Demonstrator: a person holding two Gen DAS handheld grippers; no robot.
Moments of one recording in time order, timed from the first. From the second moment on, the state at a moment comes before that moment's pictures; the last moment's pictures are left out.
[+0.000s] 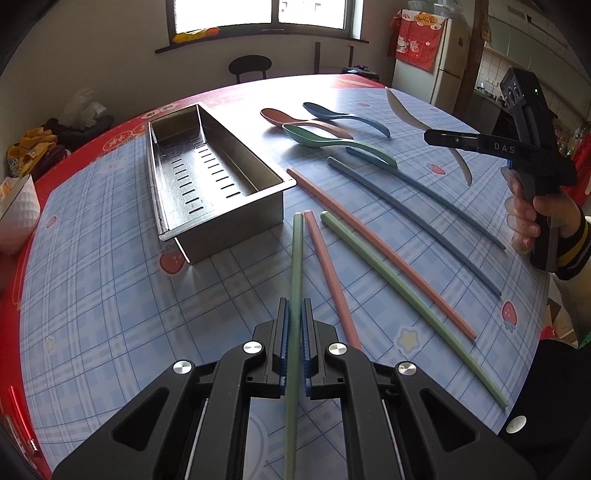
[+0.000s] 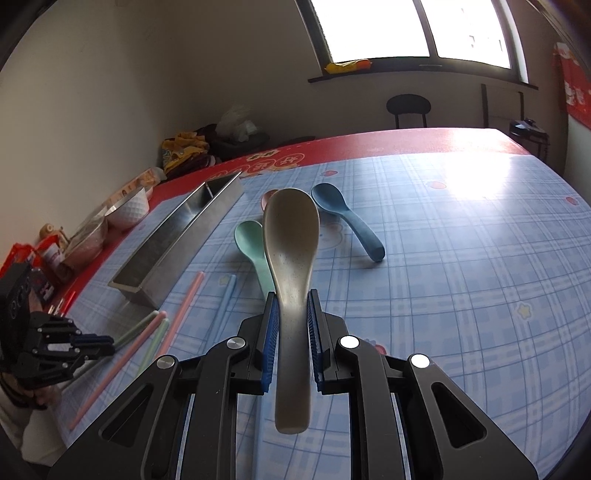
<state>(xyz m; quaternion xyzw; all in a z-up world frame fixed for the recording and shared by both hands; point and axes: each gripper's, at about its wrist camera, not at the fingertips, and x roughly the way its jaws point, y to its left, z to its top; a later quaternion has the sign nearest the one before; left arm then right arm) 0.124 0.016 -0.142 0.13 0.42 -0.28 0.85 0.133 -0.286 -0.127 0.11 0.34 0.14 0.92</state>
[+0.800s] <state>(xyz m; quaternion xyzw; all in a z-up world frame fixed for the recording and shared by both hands) 0.136 0.002 -0.100 0.08 0.39 -0.30 0.87 0.138 -0.295 -0.134 0.15 0.35 0.16 0.91</state>
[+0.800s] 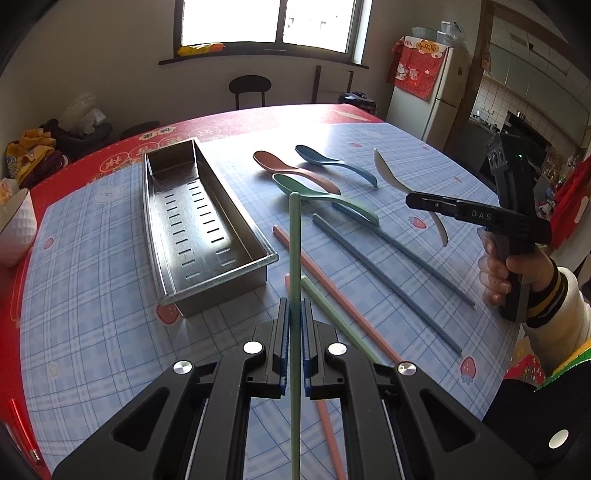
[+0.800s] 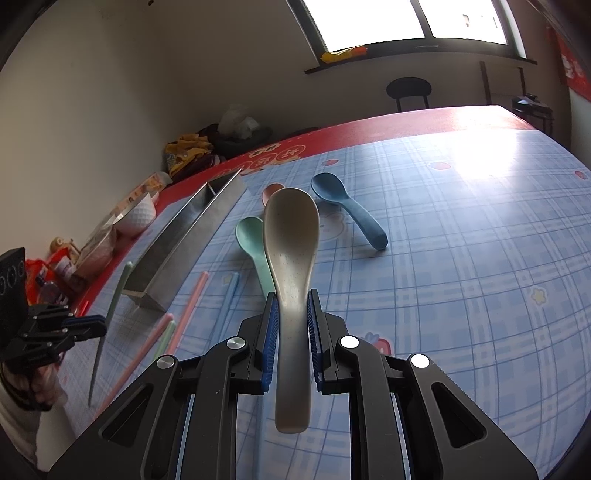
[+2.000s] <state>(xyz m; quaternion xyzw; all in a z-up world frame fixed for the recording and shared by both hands) 0.323 0.007 -0.077 -0.07 0.44 -0.15 0.88 0.141 -0.296 -0.140 0.15 0.36 0.15 0.91</state>
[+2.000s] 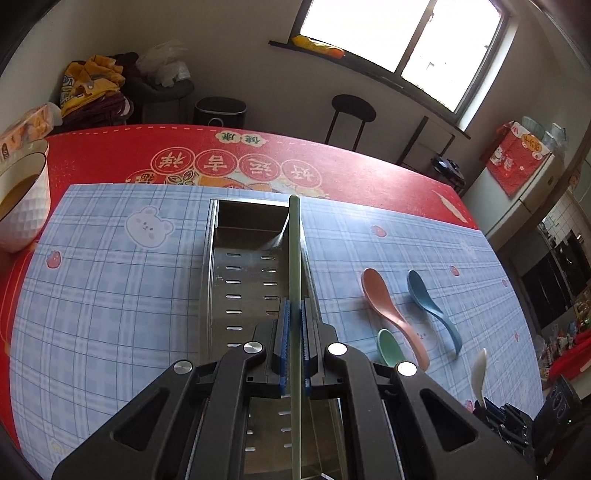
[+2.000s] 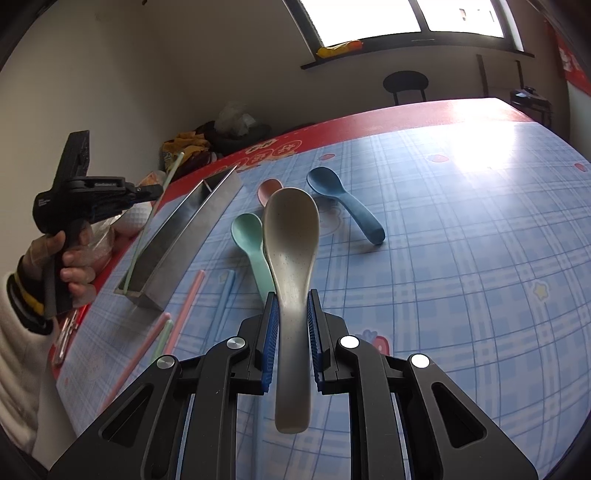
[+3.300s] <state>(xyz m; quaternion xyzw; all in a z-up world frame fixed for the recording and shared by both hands) 0.207 0.057 -0.086 0.05 0.36 -0.09 0.93 0.164 -0.271 -0.118 0.11 0.39 0.17 0.90</state>
